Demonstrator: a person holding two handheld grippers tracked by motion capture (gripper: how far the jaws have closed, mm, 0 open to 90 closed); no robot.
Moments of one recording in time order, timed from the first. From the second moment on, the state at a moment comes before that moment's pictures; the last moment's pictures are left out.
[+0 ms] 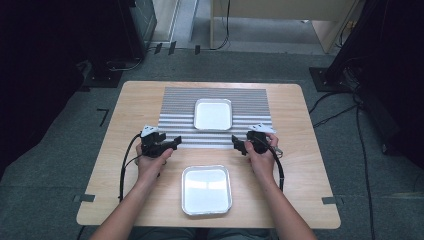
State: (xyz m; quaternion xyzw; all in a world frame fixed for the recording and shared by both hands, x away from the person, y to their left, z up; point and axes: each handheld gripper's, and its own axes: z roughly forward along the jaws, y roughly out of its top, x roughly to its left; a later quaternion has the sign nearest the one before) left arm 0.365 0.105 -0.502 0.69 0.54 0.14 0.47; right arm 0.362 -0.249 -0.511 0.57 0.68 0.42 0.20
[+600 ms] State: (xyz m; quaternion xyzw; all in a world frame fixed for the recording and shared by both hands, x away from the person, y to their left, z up) left arm 0.331 0.136 -0.504 0.69 0.54 0.13 0.47; right arm 0.322 -0.272 -0.508 0.56 0.68 0.42 0.20
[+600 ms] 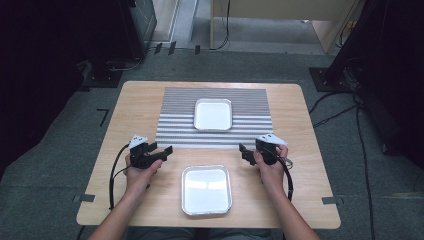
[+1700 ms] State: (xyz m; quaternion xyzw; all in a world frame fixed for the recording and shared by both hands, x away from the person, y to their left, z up) left arm 0.288 0.195 -0.508 0.69 0.55 0.14 0.45; right arm 0.252 -0.324 -0.507 0.56 0.68 0.43 0.21
